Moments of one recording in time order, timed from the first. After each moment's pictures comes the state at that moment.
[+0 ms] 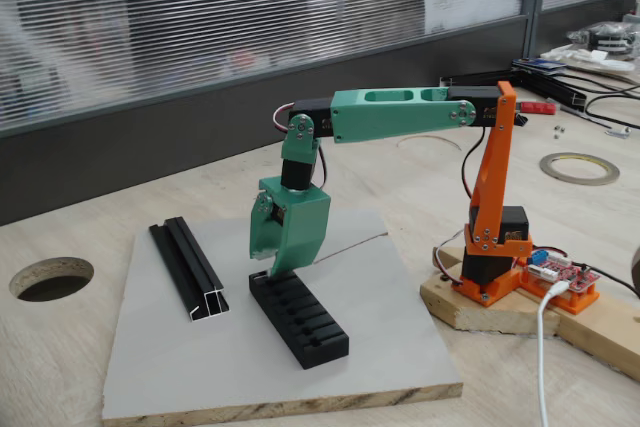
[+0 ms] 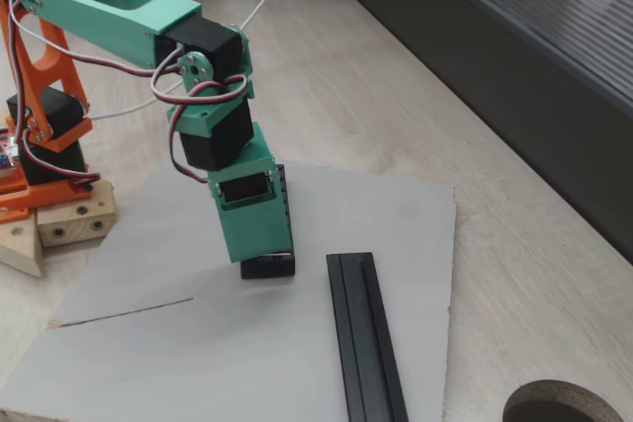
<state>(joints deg) -4.5 87.8 96.5 72.3 146.2</state>
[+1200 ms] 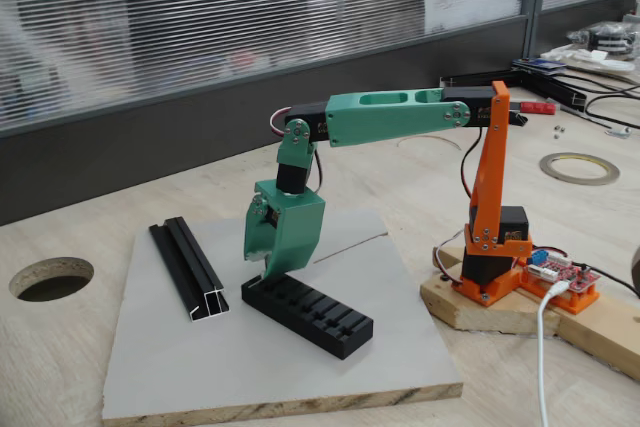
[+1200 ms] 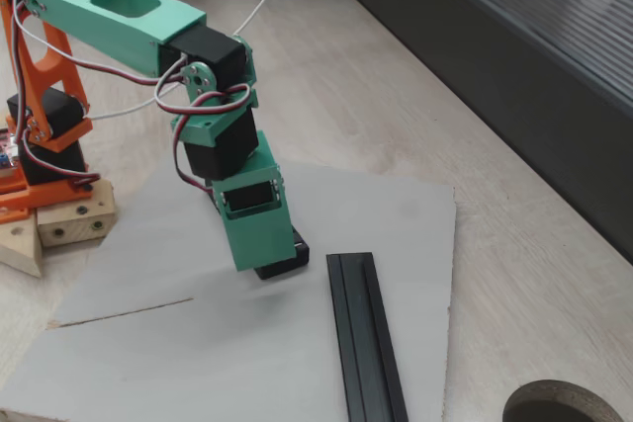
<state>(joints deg) -4.4 85.6 96.1 69.5 146.6</state>
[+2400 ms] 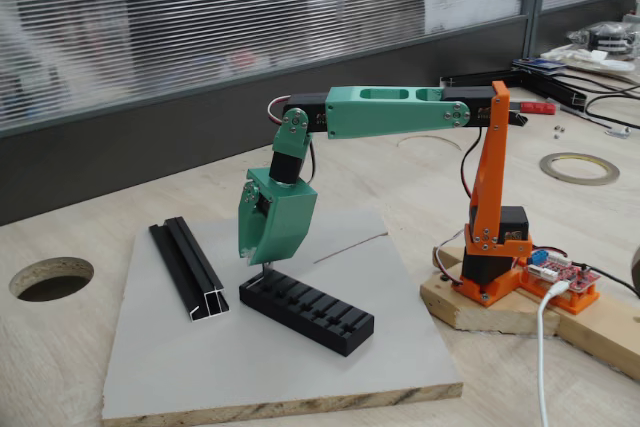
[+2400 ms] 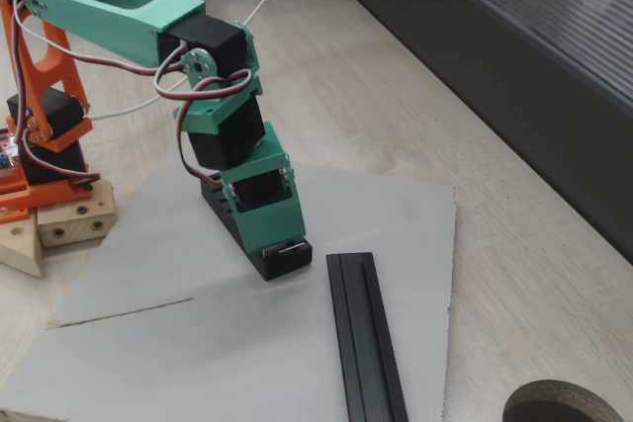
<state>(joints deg) -4.4 85.6 92.0 68.9 146.2</state>
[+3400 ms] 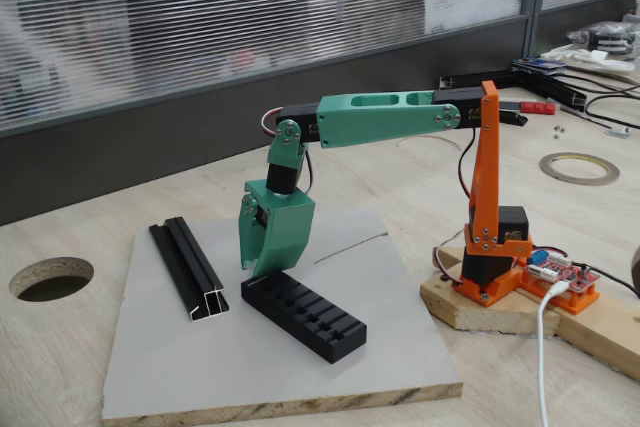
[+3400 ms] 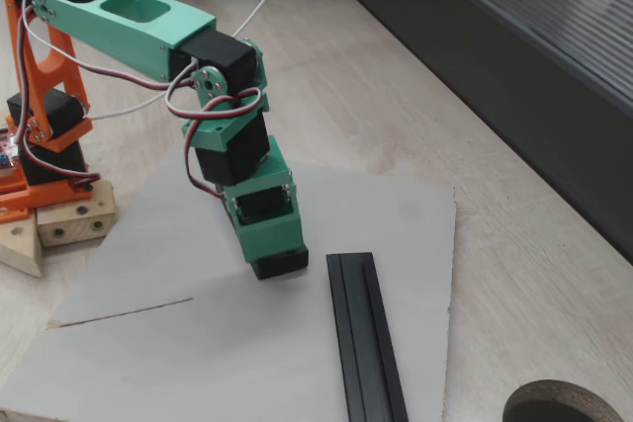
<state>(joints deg) -4.3 81.7 91.7 68.9 146.3</state>
